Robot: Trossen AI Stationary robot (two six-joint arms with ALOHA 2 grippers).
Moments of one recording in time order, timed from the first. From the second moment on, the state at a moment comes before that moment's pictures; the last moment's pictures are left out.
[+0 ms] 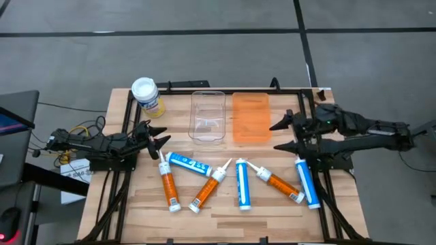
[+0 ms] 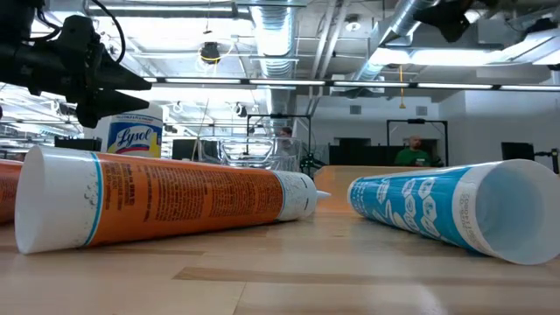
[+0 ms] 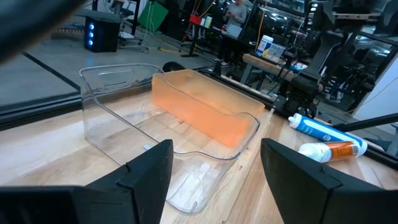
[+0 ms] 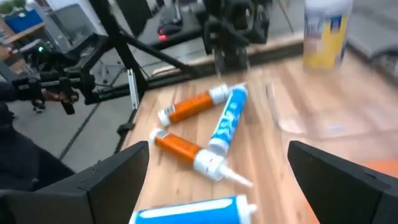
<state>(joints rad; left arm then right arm) -0.15 0.10 0.04 0.00 -0.60 -0.37 -0.07 0.66 0.80 -0.47 -0.24 0.20</state>
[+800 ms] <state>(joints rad) -0.15 0.10 0.04 0.00 -0.60 -0.38 -0.07 0.94 0.86 -0.47 -0.24 0.63</state>
